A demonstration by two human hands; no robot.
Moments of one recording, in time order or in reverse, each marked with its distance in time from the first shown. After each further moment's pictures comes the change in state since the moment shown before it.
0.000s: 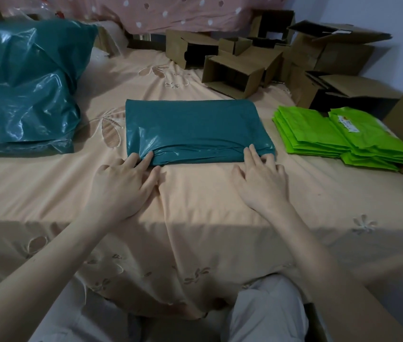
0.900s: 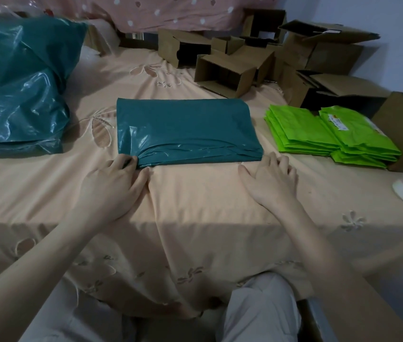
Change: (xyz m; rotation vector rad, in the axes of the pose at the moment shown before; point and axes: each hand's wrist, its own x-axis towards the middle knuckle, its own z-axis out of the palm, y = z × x) left_hand 0.003 -0.002 0.000 -0.111 -0.159 -0.073; right_hand 0.006 0.034 0.004 0.003 0.034 0.183
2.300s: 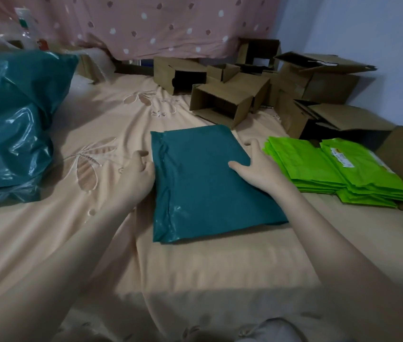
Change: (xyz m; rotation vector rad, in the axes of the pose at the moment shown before) left_hand 0.113 0.035 0.002 -0.963 -0.040 -0.374; right_hand 0.109 -0.019 -0.030 0.449 -0.146 -0.109
